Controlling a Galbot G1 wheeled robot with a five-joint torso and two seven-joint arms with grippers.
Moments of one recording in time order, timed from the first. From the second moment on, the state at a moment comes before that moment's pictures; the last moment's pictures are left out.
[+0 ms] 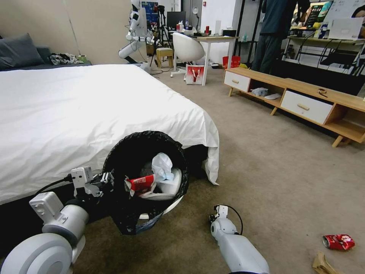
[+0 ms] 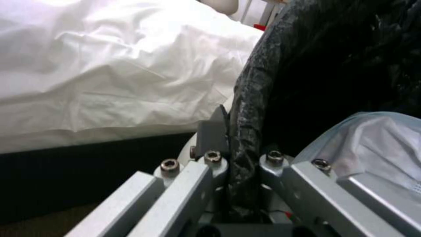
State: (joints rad) left arm 1.34 -1.25 -0.71 -2.41 -0.80 0.63 -0.24; right arm -0.64 1.52 0.17 0.68 0.51 -0.29 0.37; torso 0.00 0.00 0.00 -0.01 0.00
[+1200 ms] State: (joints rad) left arm 1.31 -1.21 -0.70 -2.35 -0.89 0.66 -0.32; right arm -0.93 1.13 0.27 1.61 0.39 -0.17 0.39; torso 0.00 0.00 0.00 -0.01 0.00
